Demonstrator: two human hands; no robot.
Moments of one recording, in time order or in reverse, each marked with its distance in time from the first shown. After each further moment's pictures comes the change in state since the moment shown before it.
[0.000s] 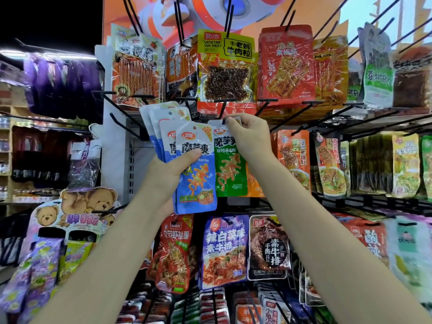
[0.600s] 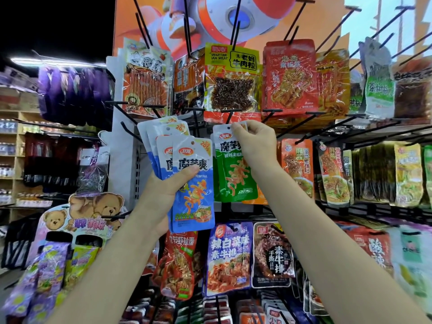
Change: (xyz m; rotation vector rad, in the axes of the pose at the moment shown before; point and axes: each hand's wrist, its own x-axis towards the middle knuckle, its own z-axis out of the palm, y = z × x) left_hand -0.024 0.007 -0.011 -0.095 -0.030 0.008; right_hand -0.003 -0.007 0.004 0.065 0.062 0.005
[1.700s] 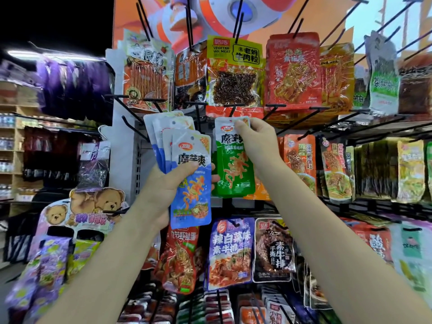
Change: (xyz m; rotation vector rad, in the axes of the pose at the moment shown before) left_hand 0.004 -0.001 -0.006 0.045 -0.074 -0.067; right_hand -0.009 -0.008 -0.001 -0.015 -0.043 0.107
